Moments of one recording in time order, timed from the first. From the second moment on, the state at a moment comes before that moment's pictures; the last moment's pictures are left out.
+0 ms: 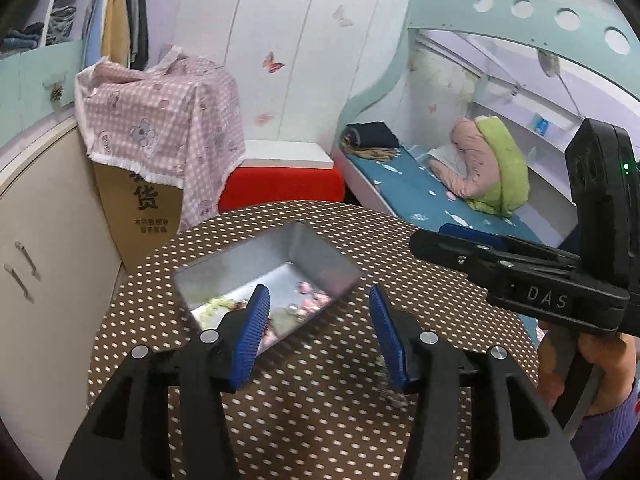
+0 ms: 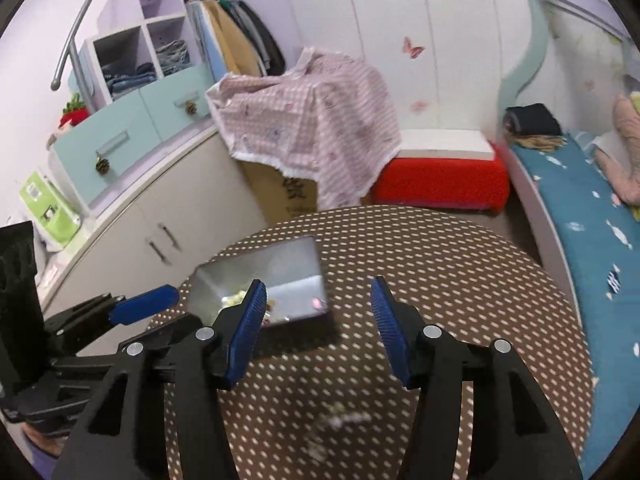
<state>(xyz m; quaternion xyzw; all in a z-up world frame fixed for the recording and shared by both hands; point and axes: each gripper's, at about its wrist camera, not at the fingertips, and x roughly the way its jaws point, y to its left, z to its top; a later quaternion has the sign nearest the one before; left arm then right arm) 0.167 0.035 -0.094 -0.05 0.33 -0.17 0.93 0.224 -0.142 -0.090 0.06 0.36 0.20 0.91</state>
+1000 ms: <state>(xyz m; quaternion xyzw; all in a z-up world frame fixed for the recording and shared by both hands) 0.158 -0.052 -0.189 0.04 0.44 -0.17 0.88 0.153 -0.241 -0.180 0.12 0.40 0.14 0.90</state>
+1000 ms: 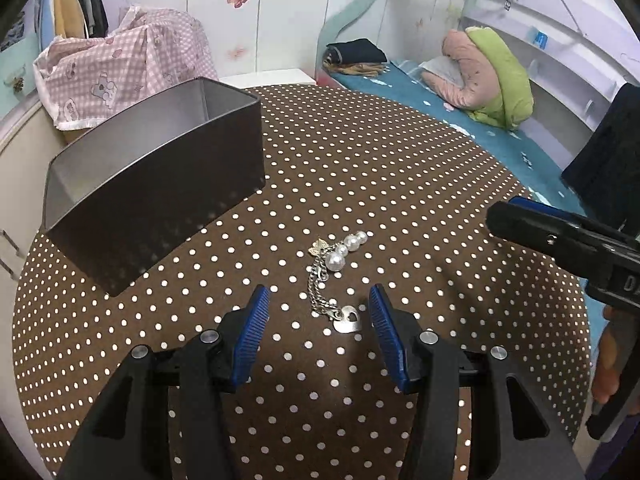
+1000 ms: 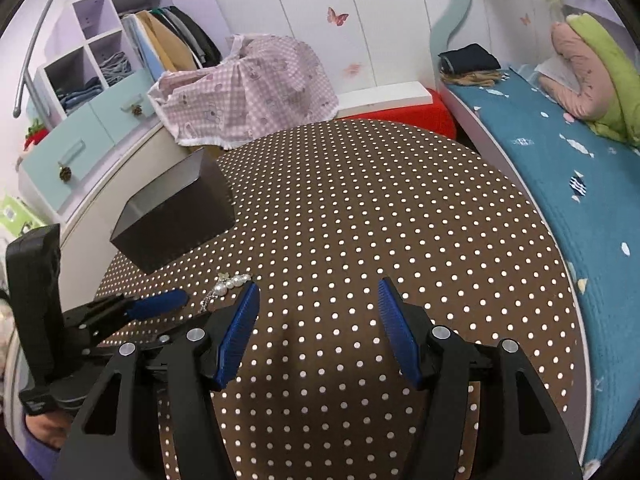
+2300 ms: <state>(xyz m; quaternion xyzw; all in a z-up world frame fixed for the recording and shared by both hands) 0.153 -0.037 -0.177 0.03 0.41 -0.22 0.88 0.154 -0.197 -0.190 0.08 0.43 0.16 0.89</state>
